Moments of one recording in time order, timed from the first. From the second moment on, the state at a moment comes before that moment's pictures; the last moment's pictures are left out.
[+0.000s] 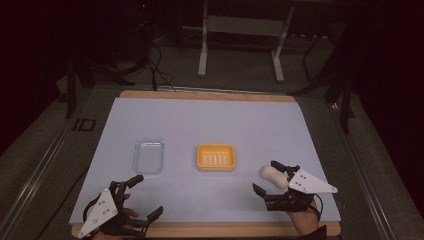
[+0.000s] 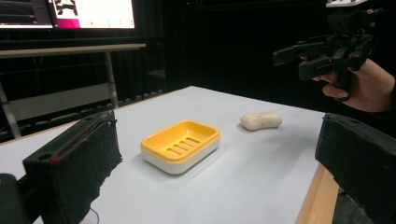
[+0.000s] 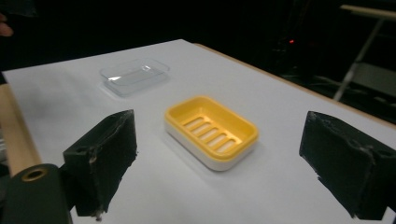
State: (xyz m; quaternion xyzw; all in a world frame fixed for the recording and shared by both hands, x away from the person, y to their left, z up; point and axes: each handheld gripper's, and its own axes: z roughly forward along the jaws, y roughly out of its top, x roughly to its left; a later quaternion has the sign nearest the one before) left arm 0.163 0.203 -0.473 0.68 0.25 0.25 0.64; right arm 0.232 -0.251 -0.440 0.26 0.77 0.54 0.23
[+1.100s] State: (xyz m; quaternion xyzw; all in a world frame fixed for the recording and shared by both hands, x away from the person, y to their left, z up) left arm 0.162 0.197 -0.475 0.71 0.24 0.24 0.62; right arm 0.259 -0.228 -0.436 0.20 0.90 0.38 0.10
